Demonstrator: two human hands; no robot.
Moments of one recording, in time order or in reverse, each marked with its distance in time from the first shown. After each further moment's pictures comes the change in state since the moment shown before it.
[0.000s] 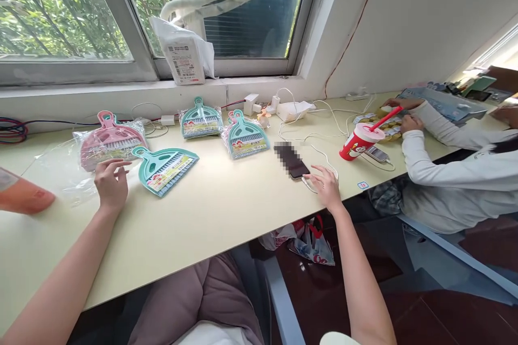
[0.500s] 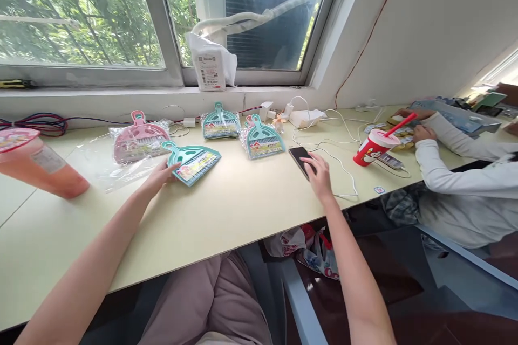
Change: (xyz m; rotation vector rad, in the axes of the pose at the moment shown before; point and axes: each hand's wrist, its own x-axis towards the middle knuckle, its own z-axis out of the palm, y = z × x) left_hand -0.005 0.039 0.008 -0.645 -0.560 -0.618; right_hand 0.034 -0.101 0.034 0.162 0.201 -0.051
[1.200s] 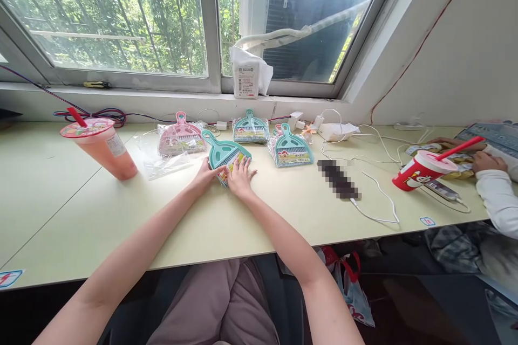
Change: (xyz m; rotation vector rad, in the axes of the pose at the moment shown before) left_hand -0.006 -0.020 0.036 -0.289 -0.015 0.107; right_hand -0.021 -0.231 0.232 0.007 -0.680 0.078
